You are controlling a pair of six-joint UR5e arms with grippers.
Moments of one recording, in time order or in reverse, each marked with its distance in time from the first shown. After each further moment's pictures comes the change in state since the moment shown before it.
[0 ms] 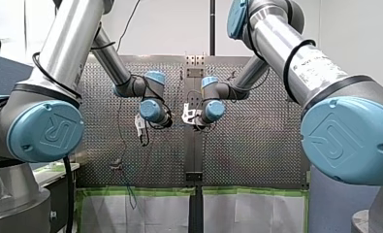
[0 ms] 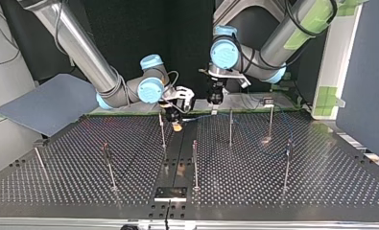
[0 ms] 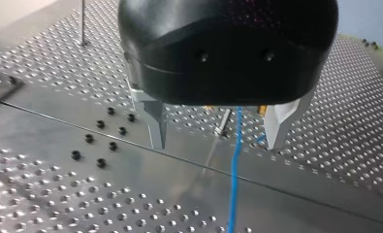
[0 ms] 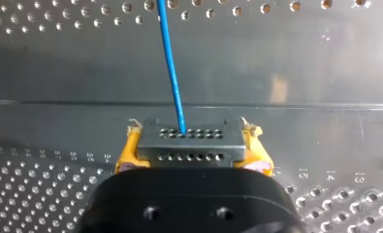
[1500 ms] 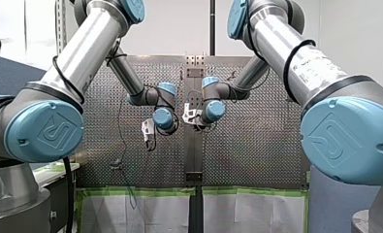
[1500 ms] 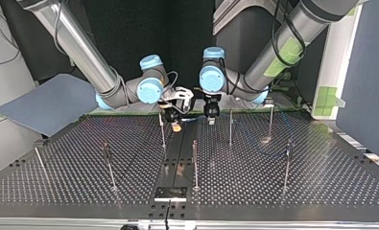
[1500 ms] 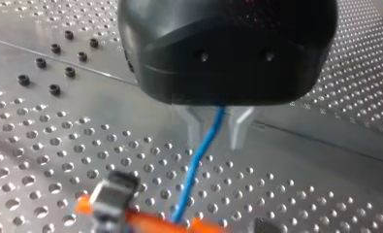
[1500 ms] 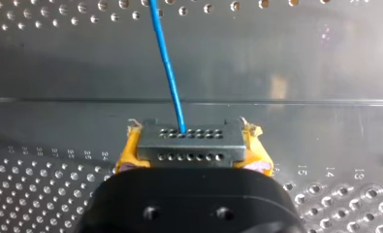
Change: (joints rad) left arm -0.009 -0.192 0.233 -0.094 -0.123 0.008; right arm -0.004 0.000 0.000 -0.003 0.000 0.000
